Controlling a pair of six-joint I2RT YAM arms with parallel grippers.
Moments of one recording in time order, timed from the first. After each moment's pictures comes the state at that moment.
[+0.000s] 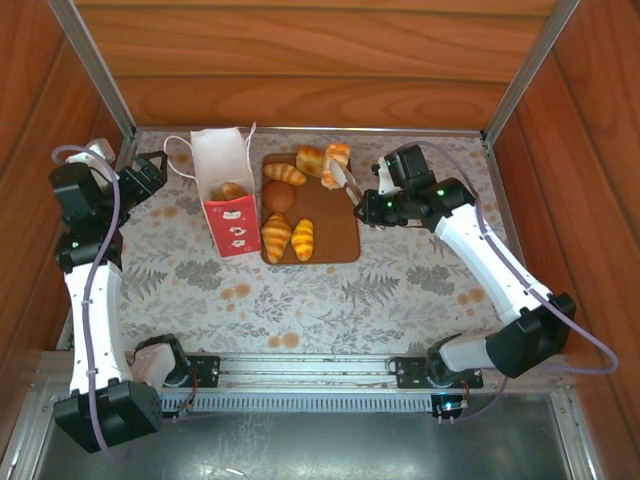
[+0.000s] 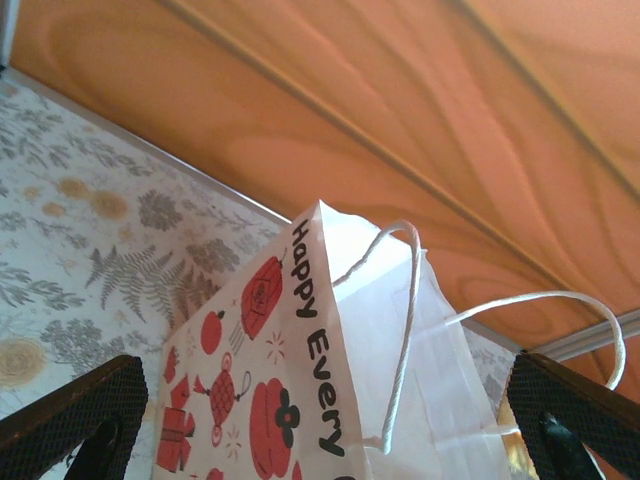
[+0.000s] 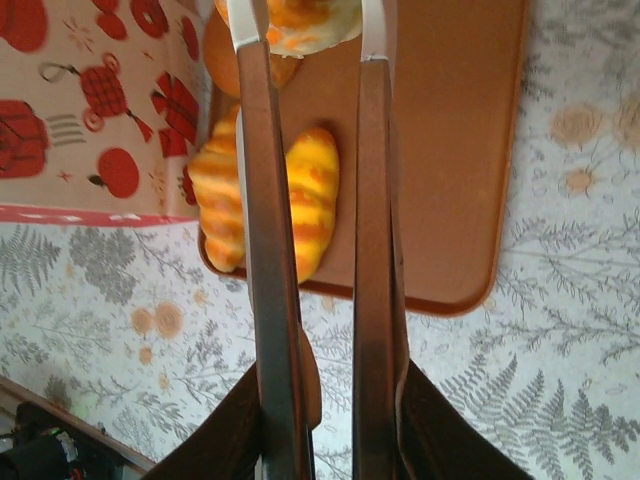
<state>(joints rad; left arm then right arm) 0.28 0.97 1.04 -0.38 0.51 -0.57 0.51 1.37 1.37 -0.94 -0.24 0.43</state>
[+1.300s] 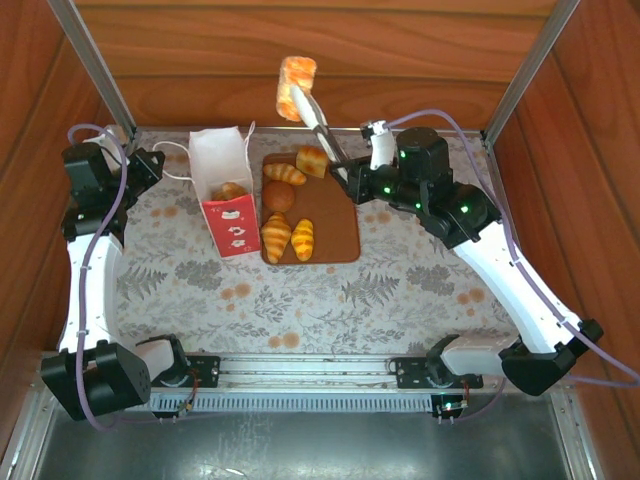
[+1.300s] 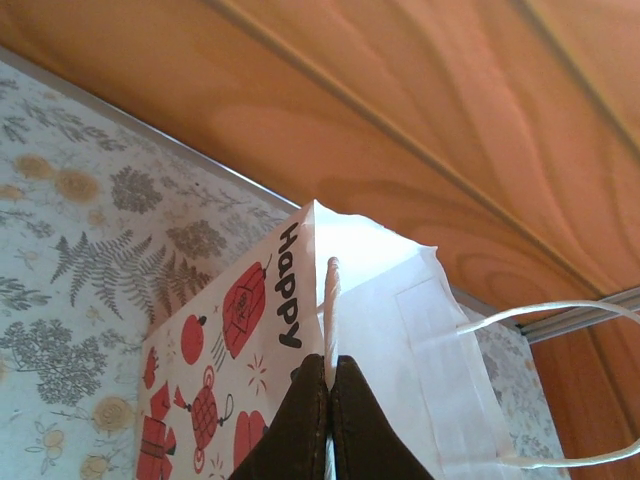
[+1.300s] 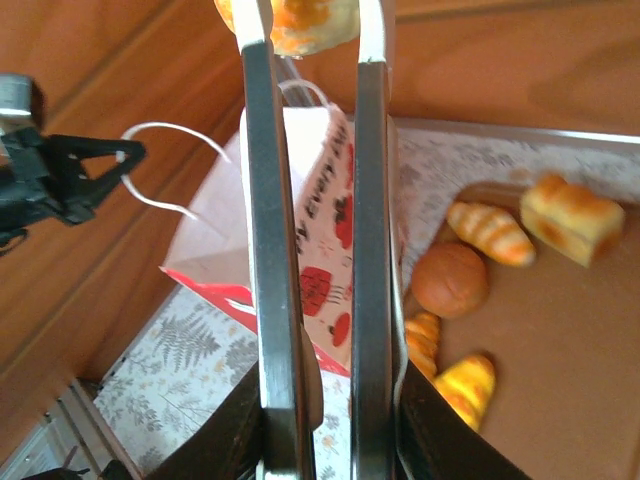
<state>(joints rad) 0.23 1.13 1.10 -0.35 0.51 -0.55 0.71 1.27 1.55 -0.67 -0.20 0.33</state>
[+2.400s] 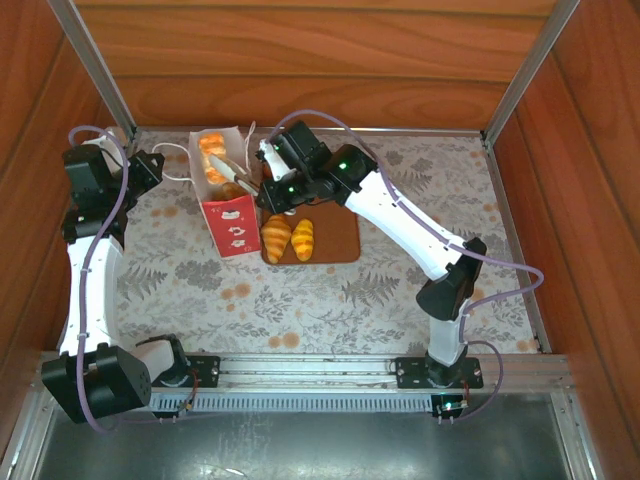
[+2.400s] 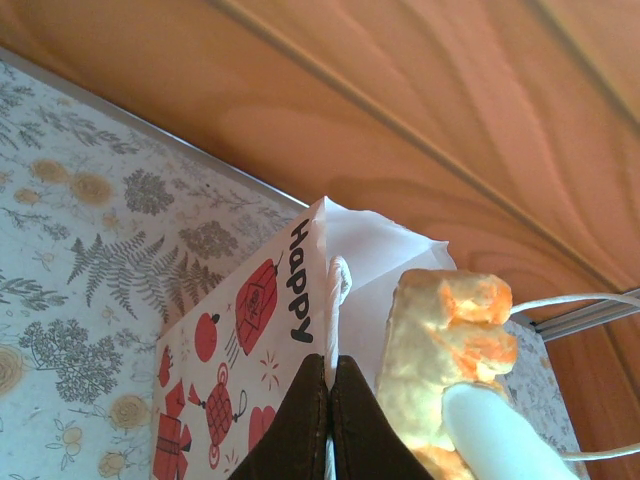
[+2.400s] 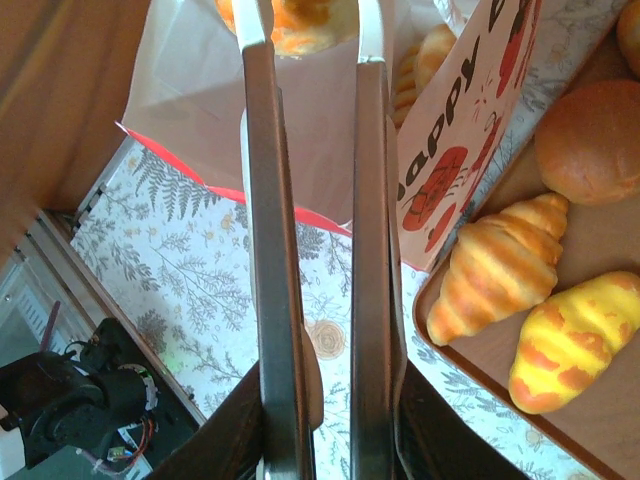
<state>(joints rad) 0.23 1.12 1.09 -0.36 0.50 -0.53 0.93 1.91 2.15 -1.10 -0.20 0.33</state>
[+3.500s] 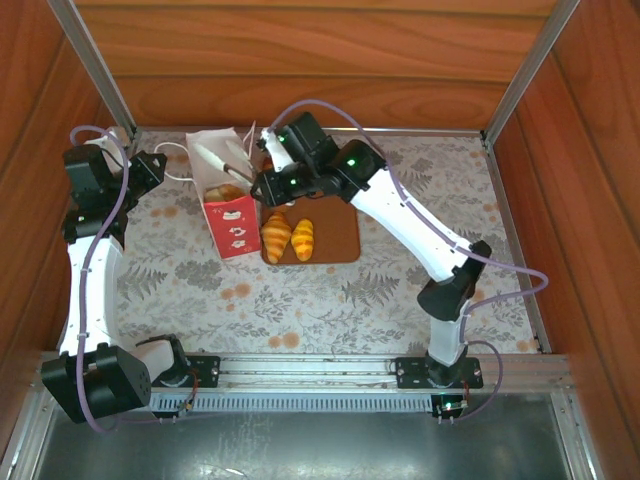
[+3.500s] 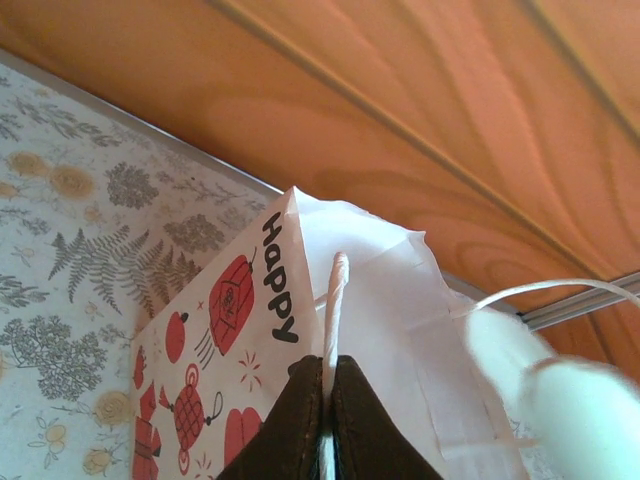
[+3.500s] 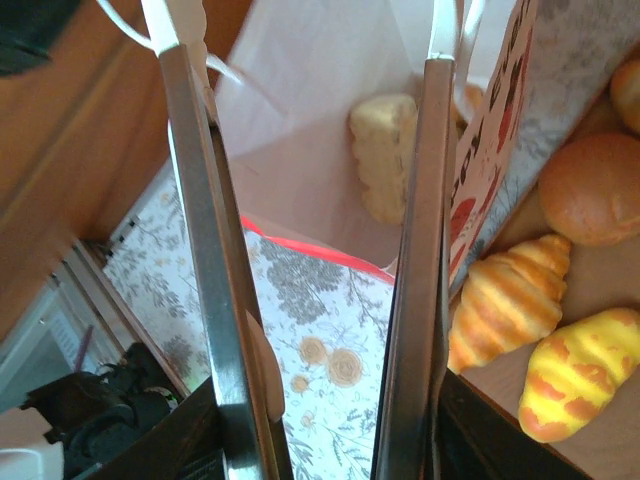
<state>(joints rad) 0.23 1.12 1.09 -0.36 0.53 -0.53 0.92 1.88 2.20 -1.07 -0.20 0.34</state>
